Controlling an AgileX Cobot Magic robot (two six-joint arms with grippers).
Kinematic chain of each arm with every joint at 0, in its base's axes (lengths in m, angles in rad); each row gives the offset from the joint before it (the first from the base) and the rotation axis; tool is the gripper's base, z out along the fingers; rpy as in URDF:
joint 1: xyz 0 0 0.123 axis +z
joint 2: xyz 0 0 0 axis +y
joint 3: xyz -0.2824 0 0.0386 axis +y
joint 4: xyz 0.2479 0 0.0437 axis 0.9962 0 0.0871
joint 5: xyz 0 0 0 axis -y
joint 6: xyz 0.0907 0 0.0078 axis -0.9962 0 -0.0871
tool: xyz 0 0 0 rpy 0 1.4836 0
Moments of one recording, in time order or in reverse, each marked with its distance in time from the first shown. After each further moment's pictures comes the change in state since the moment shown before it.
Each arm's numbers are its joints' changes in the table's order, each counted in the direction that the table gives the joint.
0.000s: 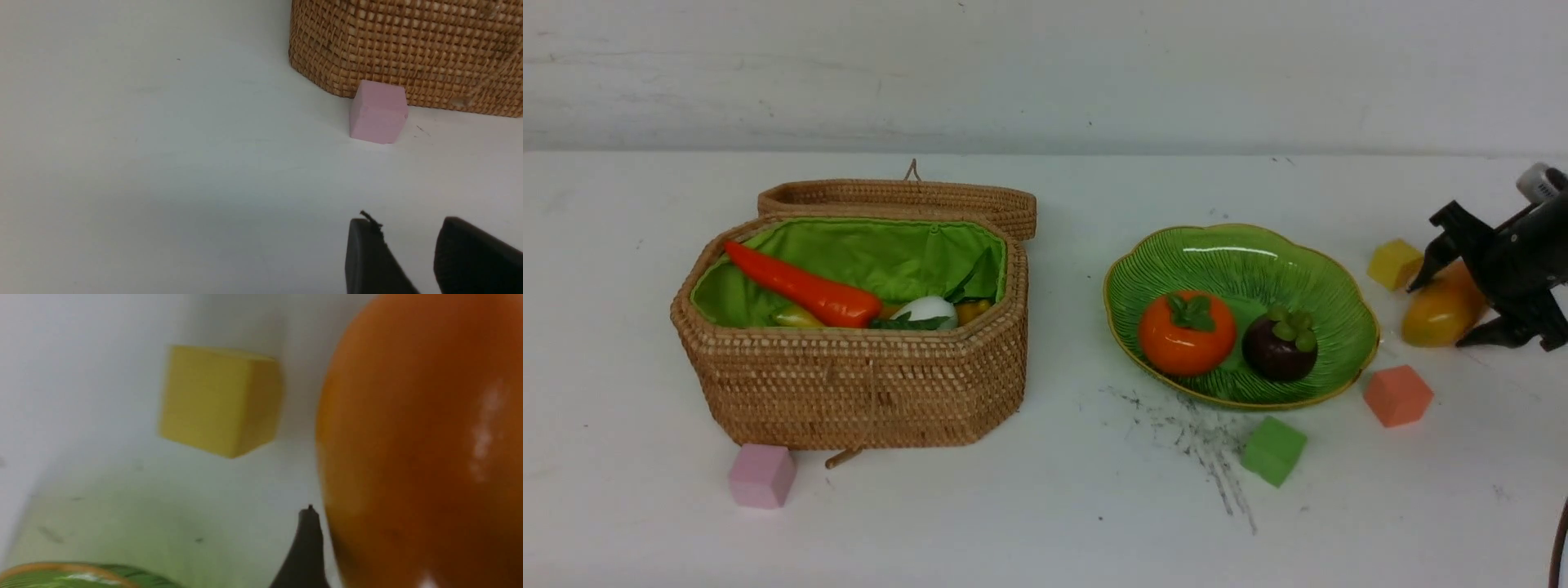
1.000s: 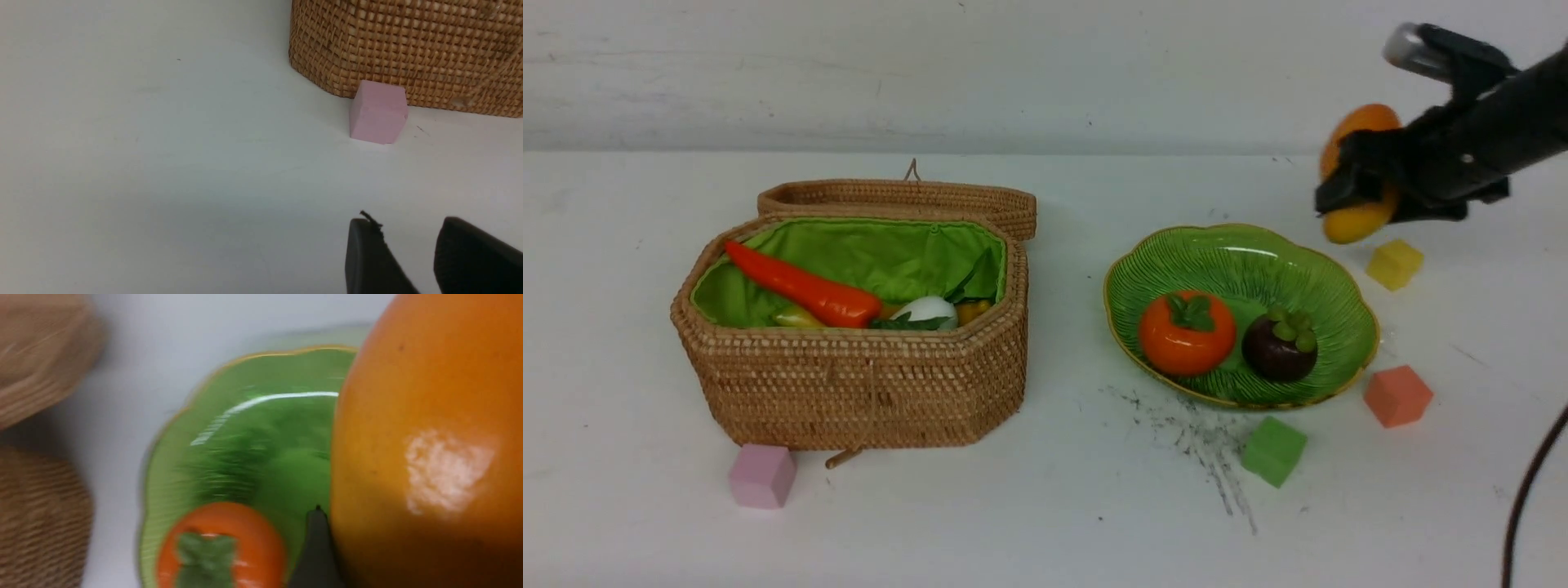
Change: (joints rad) right arm 0.226 -0.236 0.005 0.152 -0.028 0.807; left arm 0.000 0.000 0.000 0.000 0.000 0.000
